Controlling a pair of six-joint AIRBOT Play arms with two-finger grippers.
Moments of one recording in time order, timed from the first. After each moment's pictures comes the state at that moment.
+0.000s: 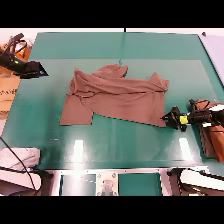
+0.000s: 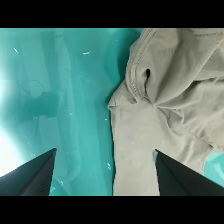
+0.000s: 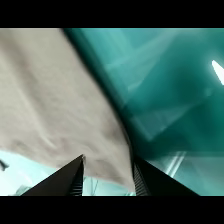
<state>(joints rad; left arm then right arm) 0.26 -1.65 1.75 1.10 -1.44 -1.20 -0.46 -1.37 0.67 -0.85 1.11 1.43</state>
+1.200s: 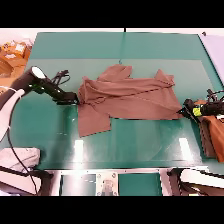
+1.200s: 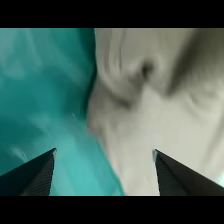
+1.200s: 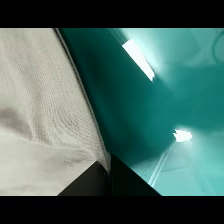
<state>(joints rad) -0.04 -1.66 1.26 1.04 -1.16 -1.17 -0.57 -1.37 0.87 -1.01 1.08 1.46</state>
